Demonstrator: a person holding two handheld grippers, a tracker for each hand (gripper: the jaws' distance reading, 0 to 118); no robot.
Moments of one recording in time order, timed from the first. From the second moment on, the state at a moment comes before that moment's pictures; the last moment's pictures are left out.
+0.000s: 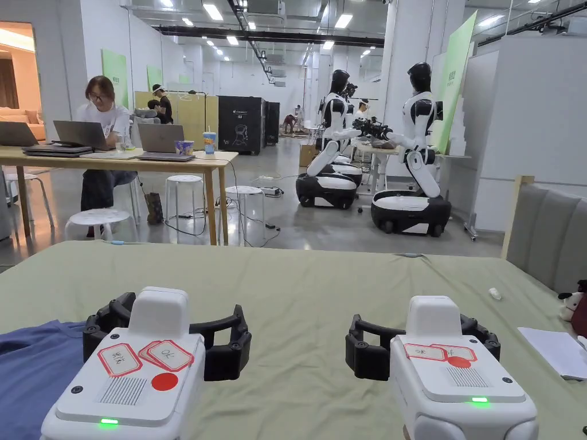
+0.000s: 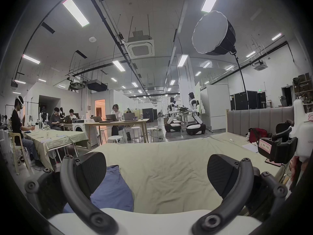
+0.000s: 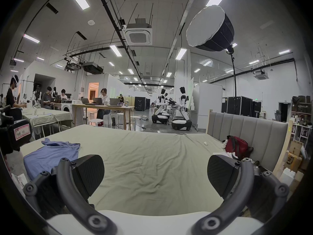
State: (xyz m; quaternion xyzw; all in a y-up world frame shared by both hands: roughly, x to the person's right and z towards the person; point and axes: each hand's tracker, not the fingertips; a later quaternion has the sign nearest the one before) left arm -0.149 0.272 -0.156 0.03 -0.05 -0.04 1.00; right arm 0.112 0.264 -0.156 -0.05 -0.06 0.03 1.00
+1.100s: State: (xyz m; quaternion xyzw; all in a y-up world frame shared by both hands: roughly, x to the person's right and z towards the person) left arm -0.146 0.269 -0.155 0.02 -0.06 -0.04 1.00; right arm 0.122 0.261 -0.150 -0.04 -0.06 0.01 1.00
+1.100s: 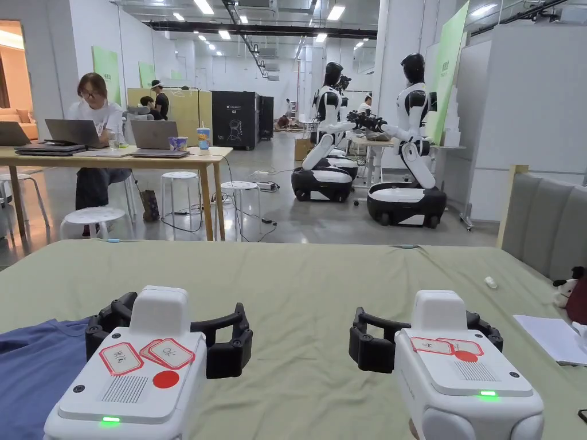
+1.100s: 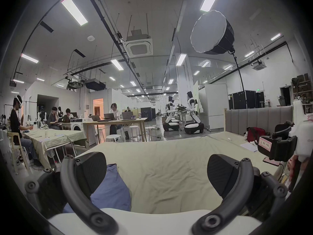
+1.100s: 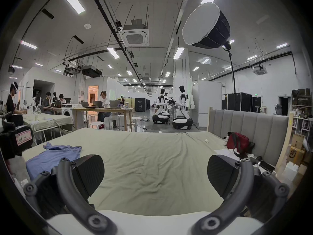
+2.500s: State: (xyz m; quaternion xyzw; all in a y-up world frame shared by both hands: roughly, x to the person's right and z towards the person) left arm -0.399 0.243 -0.095 -0.05 0.23 -0.03 0.97; right arm -0.158 0.236 -0.210 -0.08 0.23 0.06 0.97
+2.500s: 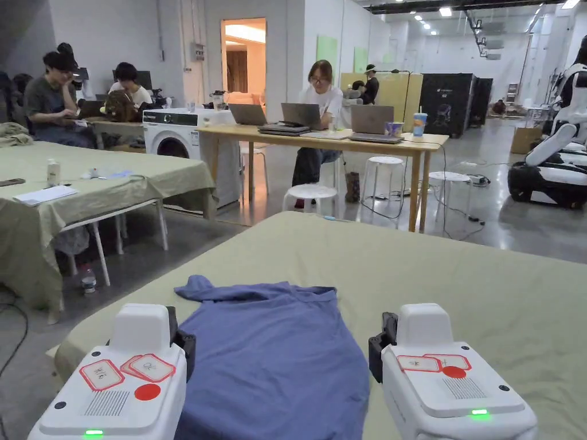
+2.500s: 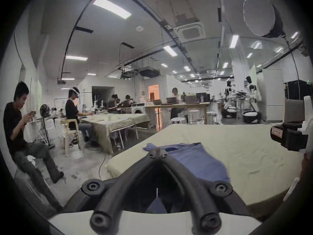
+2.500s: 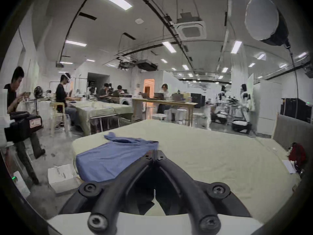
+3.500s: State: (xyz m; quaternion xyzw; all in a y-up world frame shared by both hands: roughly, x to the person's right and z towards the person) left arm -0.384 0.080 -0.571 -0.45 0.01 0.00 0.89; right arm -0.098 0.157 -0.360 -0.20 0.17 0.09 0.96
